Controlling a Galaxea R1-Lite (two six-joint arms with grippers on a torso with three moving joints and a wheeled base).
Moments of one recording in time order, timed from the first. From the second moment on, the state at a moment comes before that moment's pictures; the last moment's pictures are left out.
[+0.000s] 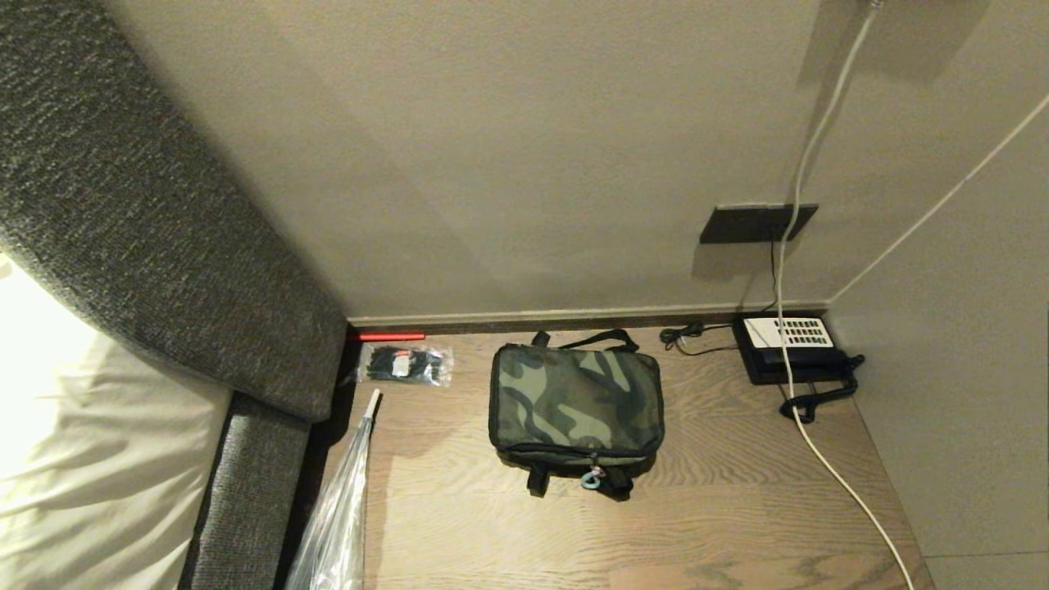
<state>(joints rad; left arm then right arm) 0.00 0.00 0.00 0.00 0.01 -0.01 0.01 0.01 -0.02 0.06 0.00 -0.01</state>
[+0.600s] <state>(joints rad) 0.00 0.00 0.00 0.00 0.01 -0.01 0.01 0.01 -0.02 0.06 0.00 -0.01</state>
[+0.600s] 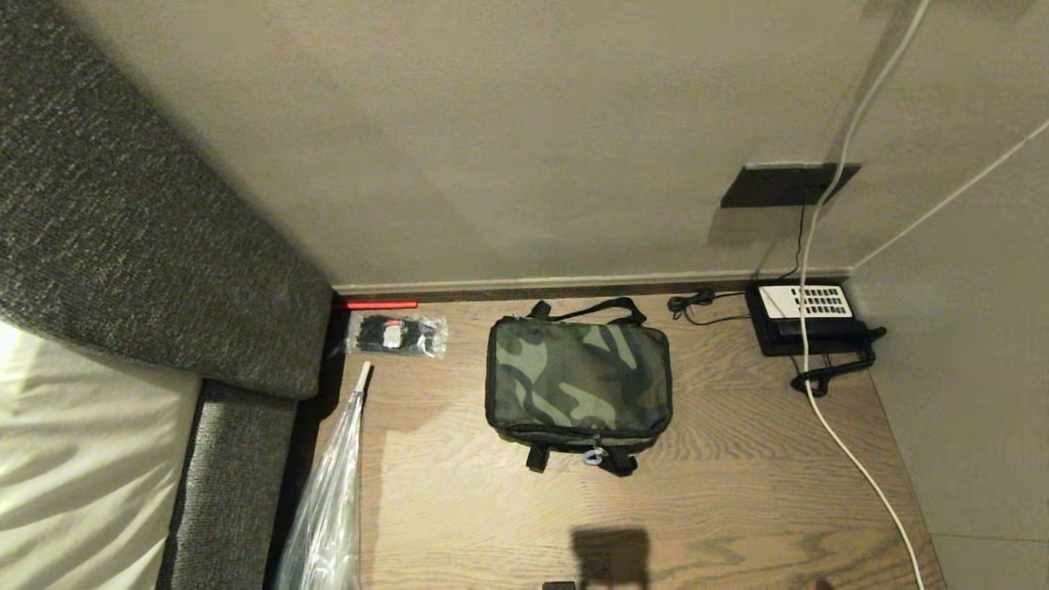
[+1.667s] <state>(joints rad) 0.00 0.00 0.00 0.00 0.01 -0.01 0.01 0.01 -0.02 0.06 0.00 -0.01</state>
